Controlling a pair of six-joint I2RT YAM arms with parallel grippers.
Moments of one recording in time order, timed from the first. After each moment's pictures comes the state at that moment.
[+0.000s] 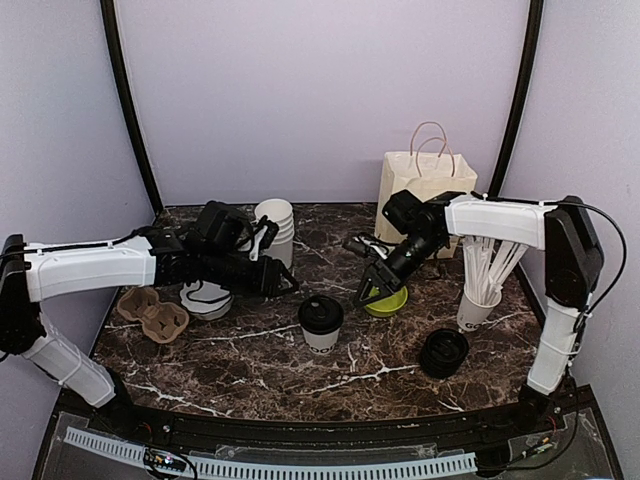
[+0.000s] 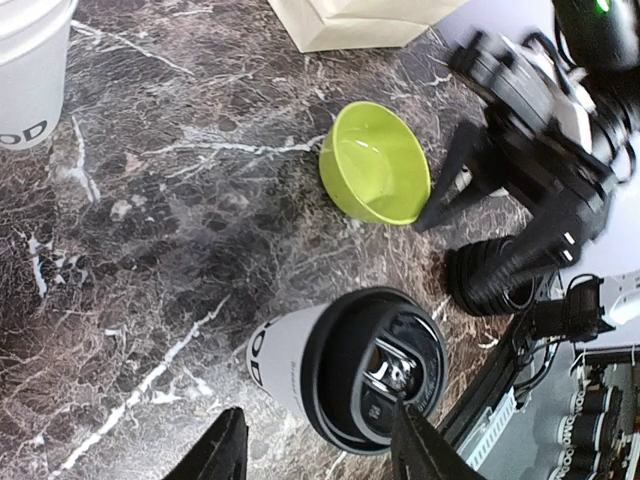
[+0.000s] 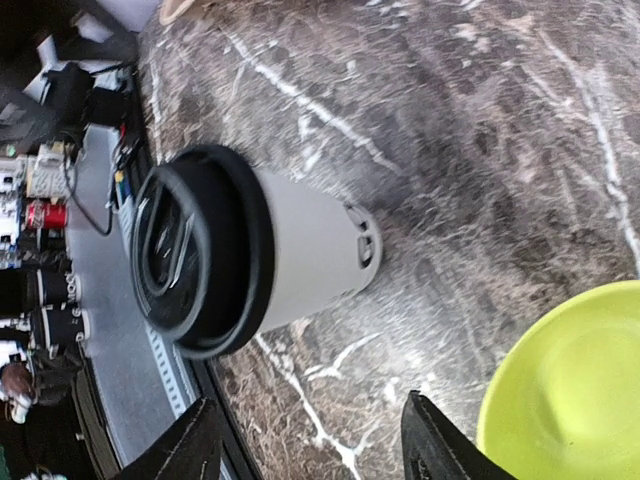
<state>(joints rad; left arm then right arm) -0.79 1.43 1.02 -0.33 0.25 -0.59 0.63 1.88 1.46 -0.90 -0.77 -0.17</state>
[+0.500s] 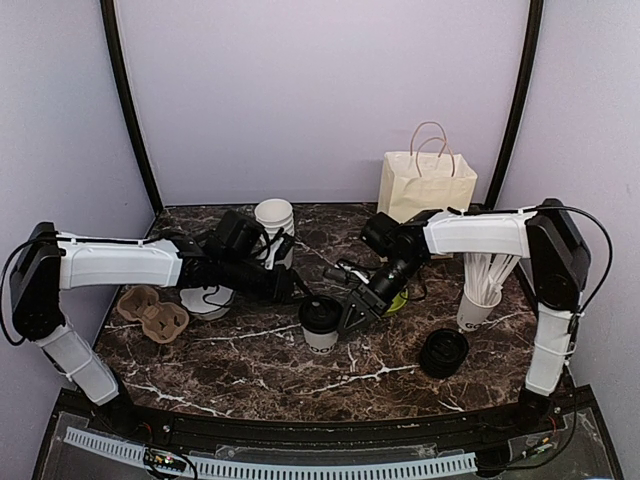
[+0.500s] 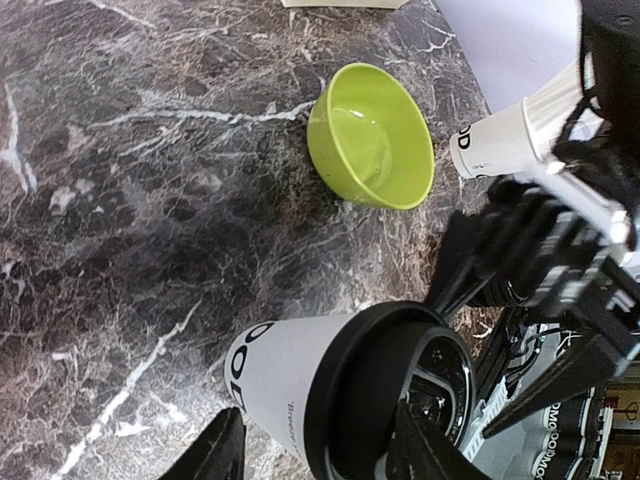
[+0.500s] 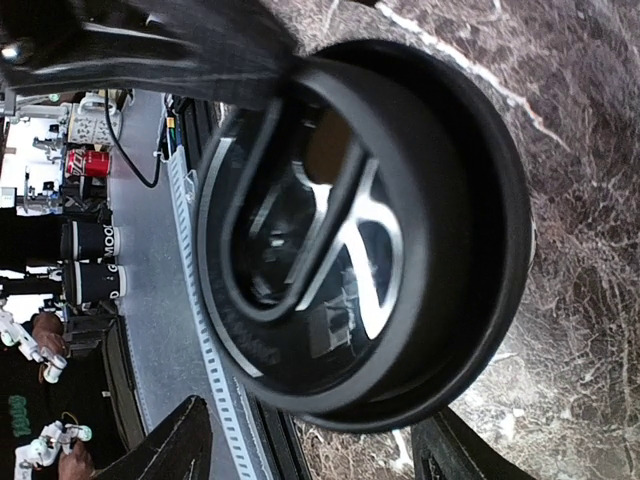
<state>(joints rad) -0.78 1.59 1.03 -0.22 0.37 -0.60 0.75 1.91 1.40 -0.86 -0.88 -0.16</state>
